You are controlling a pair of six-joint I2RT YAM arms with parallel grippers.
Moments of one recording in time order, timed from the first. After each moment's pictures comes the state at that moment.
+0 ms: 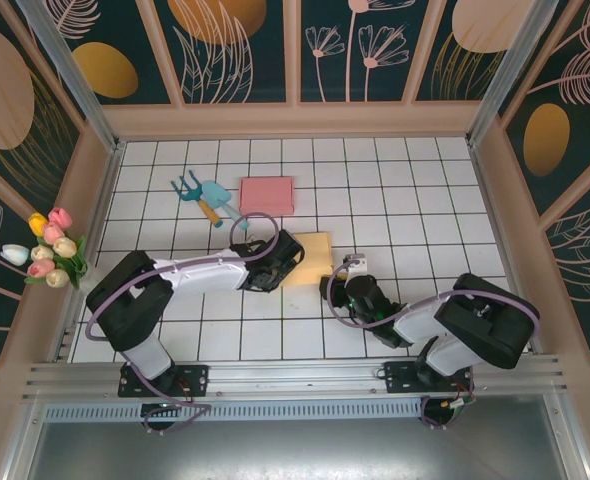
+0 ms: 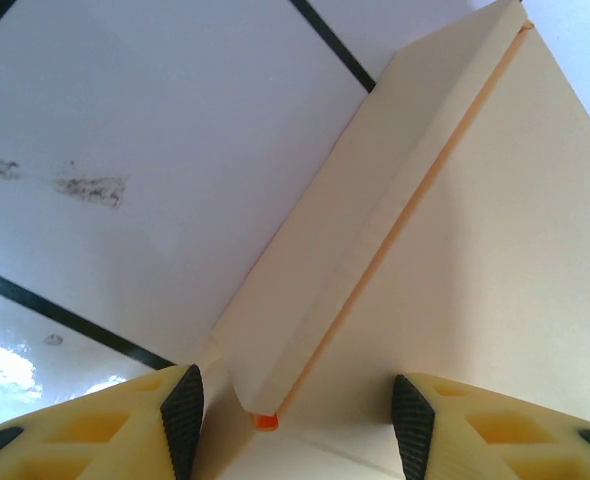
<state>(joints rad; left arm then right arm) -0.88 1.69 0.96 -0.40 -0.23 -1.62 0.92 1.46 0.17 0.80 0.27 0.68</state>
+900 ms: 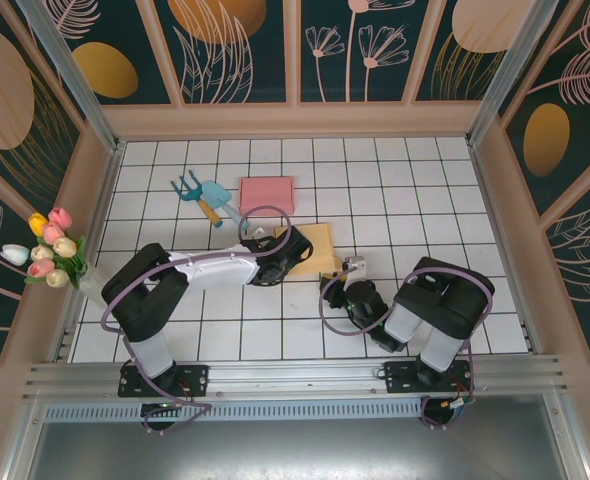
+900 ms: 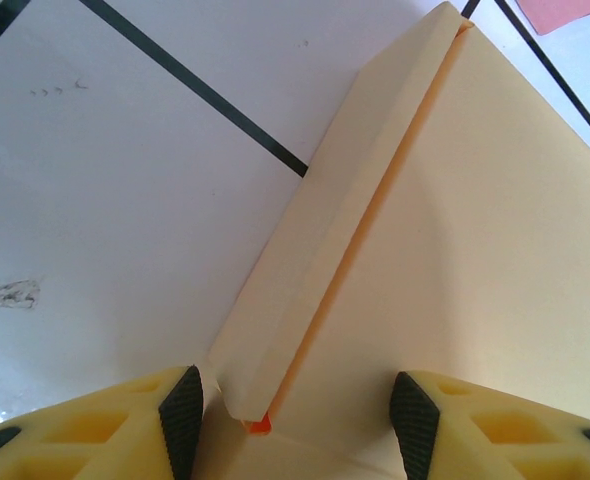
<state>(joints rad) -0.89 1.78 1.03 -0.38 -0.34 -1.53 0.92 1.73 0.13 1.16 0.34 0.59</state>
